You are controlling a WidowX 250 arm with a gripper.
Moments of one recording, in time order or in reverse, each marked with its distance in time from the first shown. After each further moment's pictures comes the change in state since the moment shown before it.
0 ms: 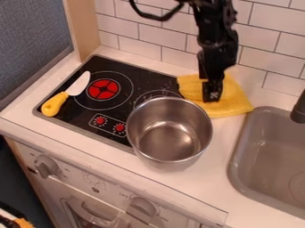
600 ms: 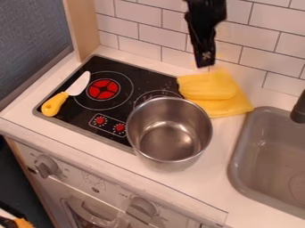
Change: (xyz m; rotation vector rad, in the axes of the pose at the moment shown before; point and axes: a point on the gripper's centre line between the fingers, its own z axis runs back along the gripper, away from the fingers) arm -0.012 0.014 0.073 0.014 -0.103 0.070
